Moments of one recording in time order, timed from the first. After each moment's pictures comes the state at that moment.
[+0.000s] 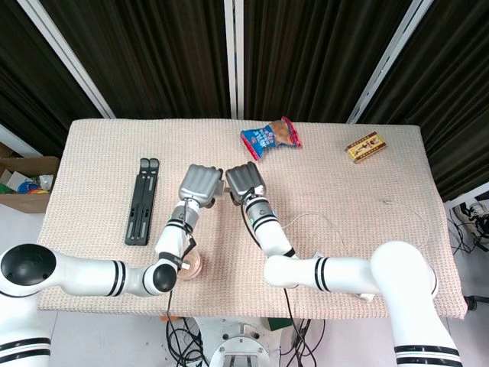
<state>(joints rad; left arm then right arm) -1.21 -1.54 -0.24 -1.66 0.29 1.12 0.91 1.39 -1.73 0.33 -1.39 -0.20 0.99 -0.90</state>
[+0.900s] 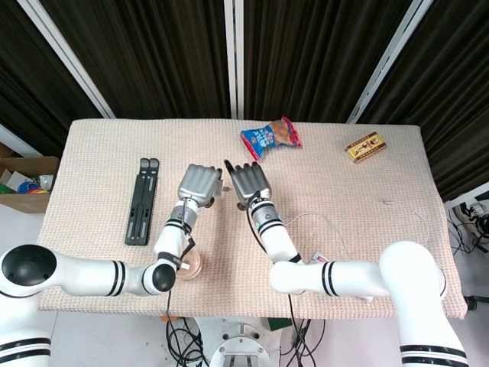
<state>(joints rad) -1.20 -1.55 -0.23 -1.63 0.30 1.12 0.90 1.34 -1.70 0.32 -1.49 -0.24 1.06 -0.90</state>
